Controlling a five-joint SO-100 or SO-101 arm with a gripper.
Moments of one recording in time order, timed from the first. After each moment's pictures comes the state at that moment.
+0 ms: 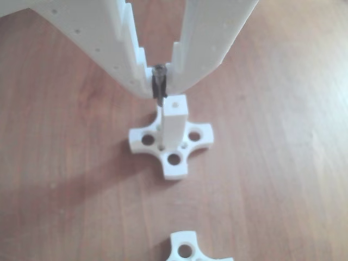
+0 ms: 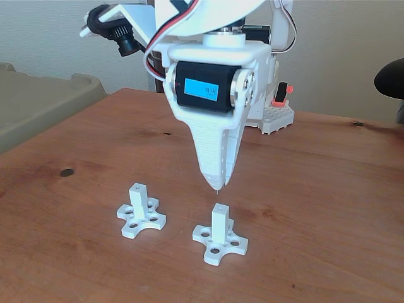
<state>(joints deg) -8.9 92.9 99.3 70.5 6.4</state>
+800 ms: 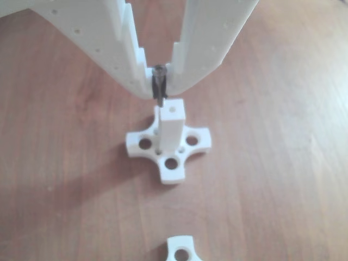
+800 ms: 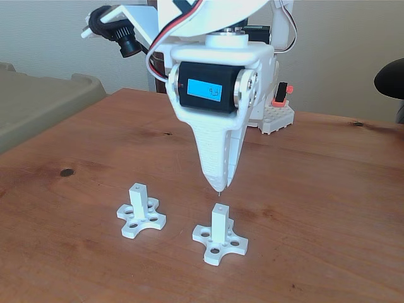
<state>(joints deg) -9.3 92.6 99.3 70.2 6.4</state>
